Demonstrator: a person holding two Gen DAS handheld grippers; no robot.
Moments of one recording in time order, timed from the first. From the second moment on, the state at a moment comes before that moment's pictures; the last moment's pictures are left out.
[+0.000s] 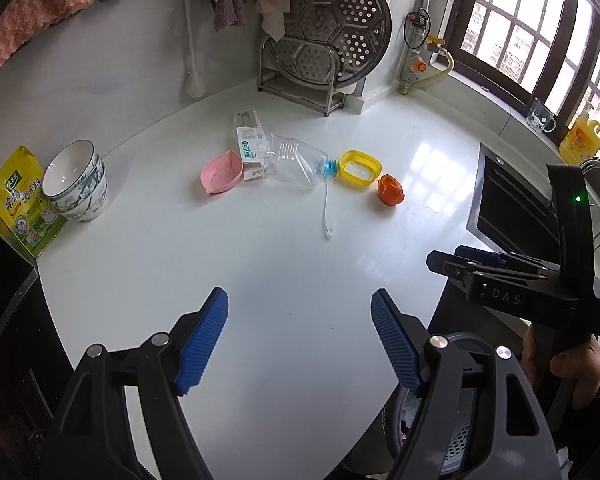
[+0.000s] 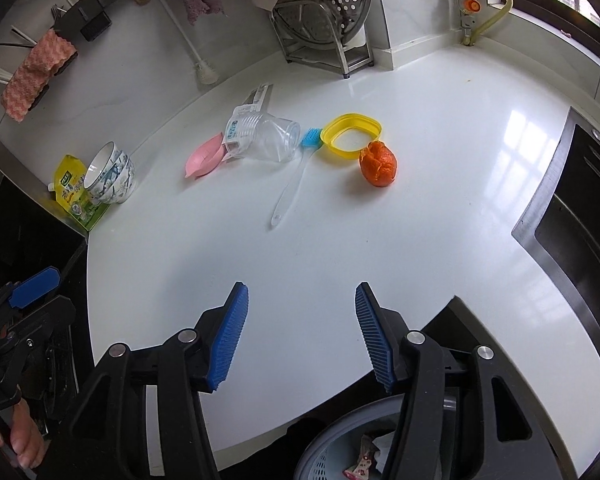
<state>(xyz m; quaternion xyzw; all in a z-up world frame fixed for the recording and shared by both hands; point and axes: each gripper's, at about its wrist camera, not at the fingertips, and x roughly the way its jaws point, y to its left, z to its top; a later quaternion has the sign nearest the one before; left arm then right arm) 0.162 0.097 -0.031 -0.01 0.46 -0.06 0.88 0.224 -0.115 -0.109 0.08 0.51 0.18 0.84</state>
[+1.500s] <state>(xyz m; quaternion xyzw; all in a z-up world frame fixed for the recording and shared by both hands) 0.343 0.161 -0.140 -0.02 0.49 -0.07 0.87 0.359 -0.119 -0.167 0.11 0.50 0.04 0.86</state>
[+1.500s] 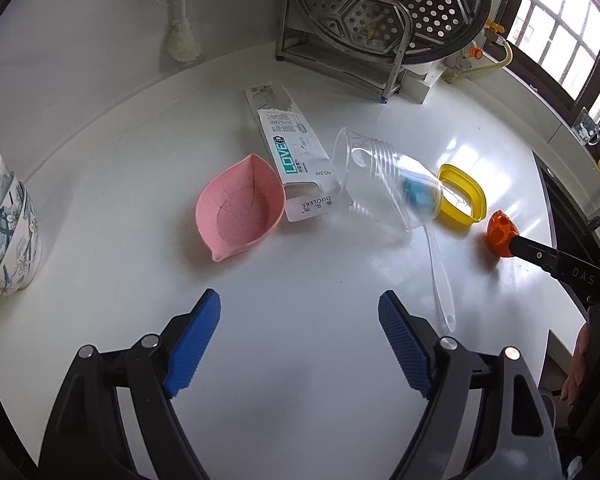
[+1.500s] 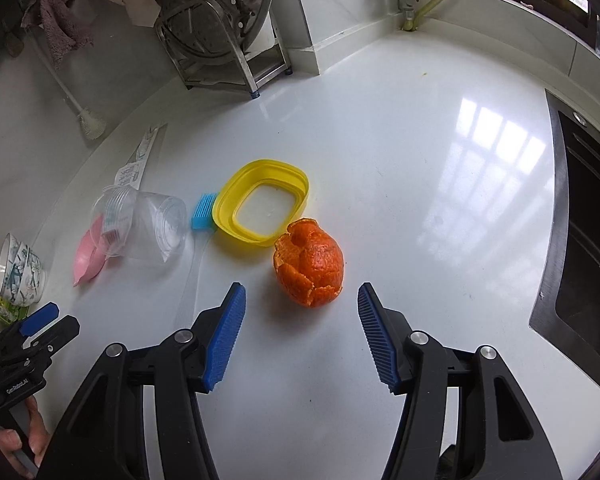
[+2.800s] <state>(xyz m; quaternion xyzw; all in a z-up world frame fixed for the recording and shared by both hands) 0.413 0.186 -0.172 0.01 0.47 -0.07 0.88 0.375 -0.109 -0.179 0.10 0.48 0.00 0.87</state>
